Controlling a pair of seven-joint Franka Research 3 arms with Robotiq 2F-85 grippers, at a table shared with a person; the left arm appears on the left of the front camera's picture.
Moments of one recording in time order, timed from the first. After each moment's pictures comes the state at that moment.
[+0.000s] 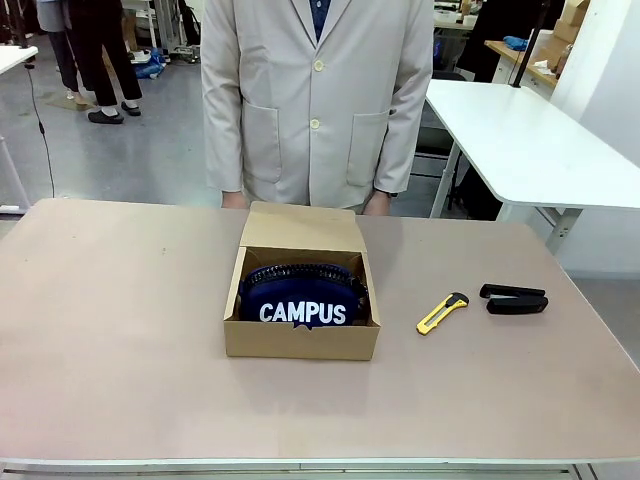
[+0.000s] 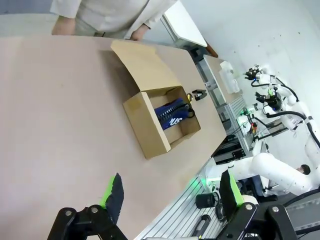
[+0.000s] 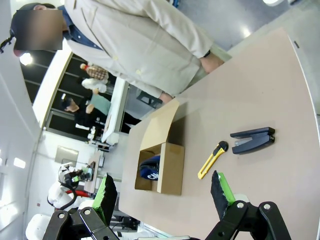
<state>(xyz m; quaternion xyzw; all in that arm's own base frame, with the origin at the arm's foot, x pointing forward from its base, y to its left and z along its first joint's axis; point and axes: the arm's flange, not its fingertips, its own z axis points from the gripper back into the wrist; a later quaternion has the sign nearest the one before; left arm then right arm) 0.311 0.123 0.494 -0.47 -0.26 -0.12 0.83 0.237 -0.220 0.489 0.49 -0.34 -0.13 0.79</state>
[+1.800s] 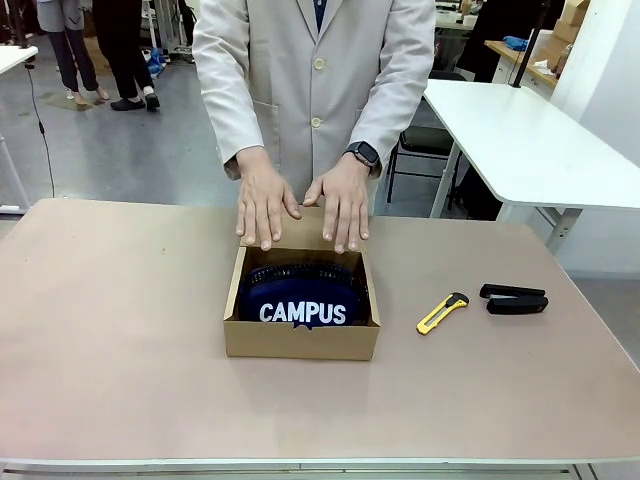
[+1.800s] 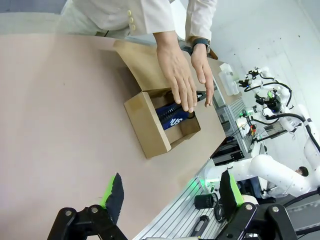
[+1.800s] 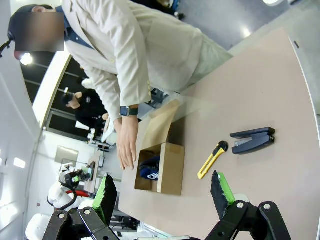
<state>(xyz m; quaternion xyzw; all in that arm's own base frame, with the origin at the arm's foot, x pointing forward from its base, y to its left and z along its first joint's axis) 0.310 0.127 0.491 -0.48 -0.26 -0.11 0.83 0.237 -0.220 0.489 0.49 -0.34 -0.14 0.79</state>
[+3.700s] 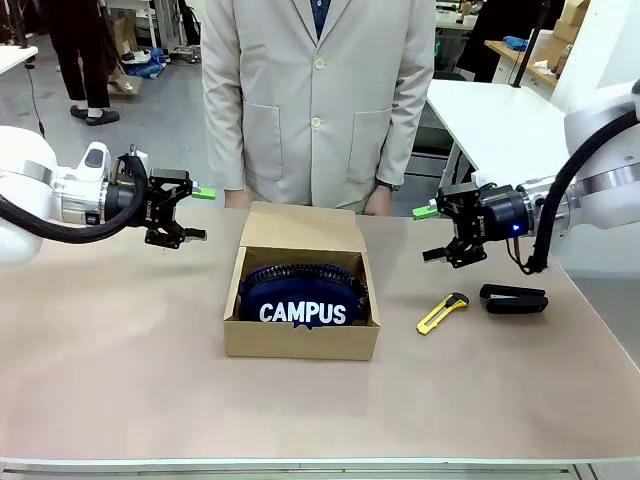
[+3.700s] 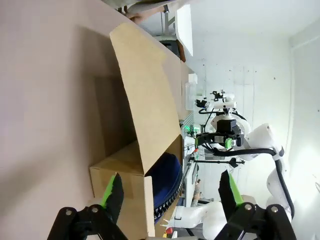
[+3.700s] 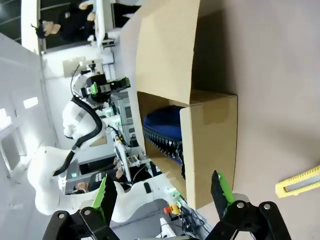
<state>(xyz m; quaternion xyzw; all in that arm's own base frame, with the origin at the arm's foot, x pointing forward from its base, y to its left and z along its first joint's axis) 0.515 -0.076 0.311 -0.61 -0.09 0.03 0.79 0.461 0.075 0.354 0.55 0.01 -0.06 0.83</state>
